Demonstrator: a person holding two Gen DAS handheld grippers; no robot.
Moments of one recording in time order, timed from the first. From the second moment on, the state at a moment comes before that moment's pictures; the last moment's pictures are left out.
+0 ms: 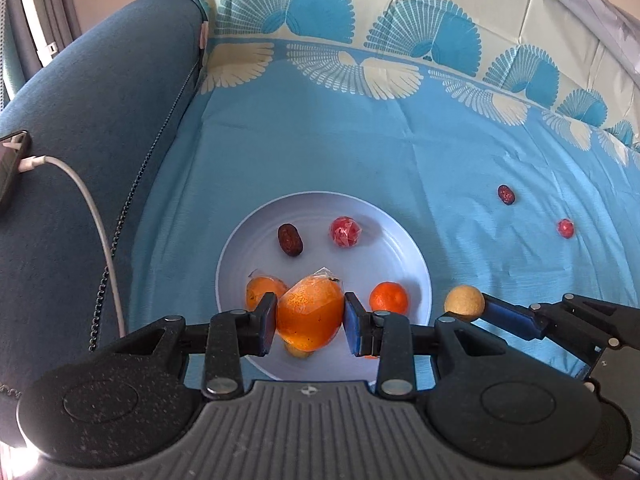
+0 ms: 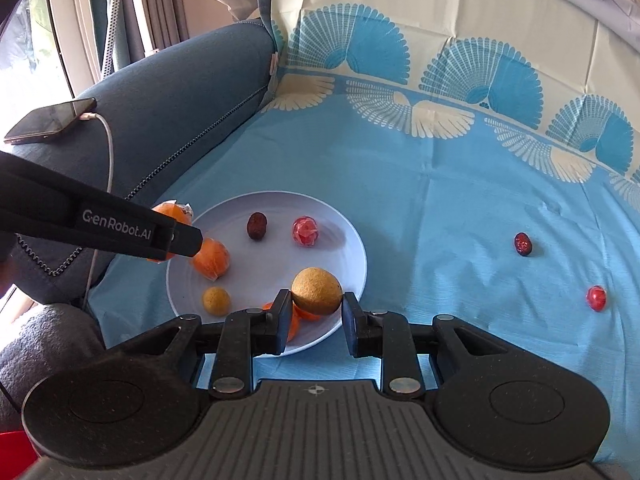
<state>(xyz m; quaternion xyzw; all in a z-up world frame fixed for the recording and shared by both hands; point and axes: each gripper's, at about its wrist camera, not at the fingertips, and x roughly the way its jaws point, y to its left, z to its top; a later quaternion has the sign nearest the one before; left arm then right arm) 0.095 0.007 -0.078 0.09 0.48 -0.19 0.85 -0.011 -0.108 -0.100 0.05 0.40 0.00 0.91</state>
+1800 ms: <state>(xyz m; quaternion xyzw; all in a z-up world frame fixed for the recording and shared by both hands) -0.069 0.044 0.018 0.10 0.42 -0.14 0.89 -0.169 -0.085 -0.001 0.00 0.32 0.00 0.95</state>
